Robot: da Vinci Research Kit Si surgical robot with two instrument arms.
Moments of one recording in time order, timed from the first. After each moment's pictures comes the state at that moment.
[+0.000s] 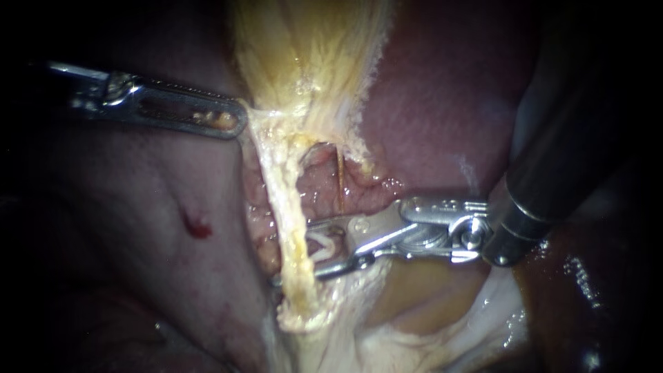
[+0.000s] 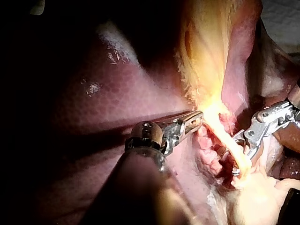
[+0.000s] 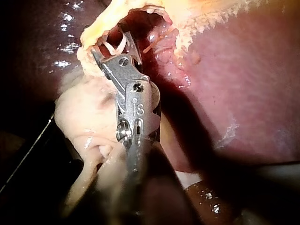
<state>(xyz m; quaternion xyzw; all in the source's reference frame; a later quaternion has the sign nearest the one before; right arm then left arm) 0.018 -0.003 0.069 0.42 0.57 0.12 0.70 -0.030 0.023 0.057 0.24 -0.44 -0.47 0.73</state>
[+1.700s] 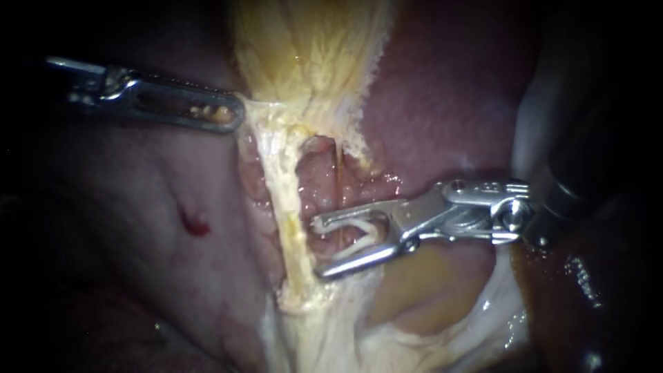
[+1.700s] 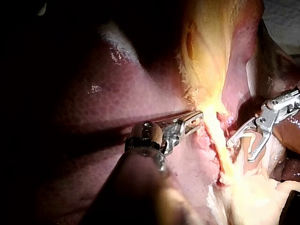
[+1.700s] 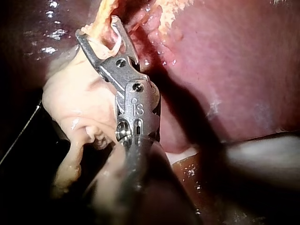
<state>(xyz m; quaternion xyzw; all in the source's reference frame) 0.012 0.001 0.069 0.40 0.57 0.14 0.70 -0.030 0.023 0.057 0.24 -0.44 -0.47 0.73</state>
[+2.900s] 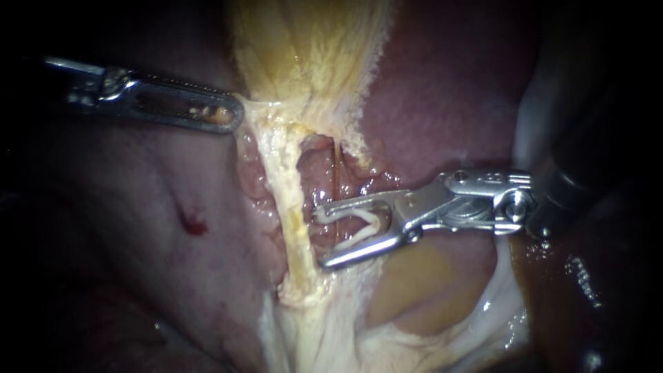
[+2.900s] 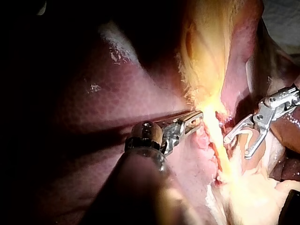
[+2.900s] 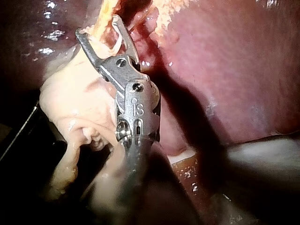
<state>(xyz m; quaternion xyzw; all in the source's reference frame) 0.013 0.001 0.070 0.39 0.58 0.14 0.71 -0.030 0.023 0.057 0.24 -0.44 -0.46 0.73</state>
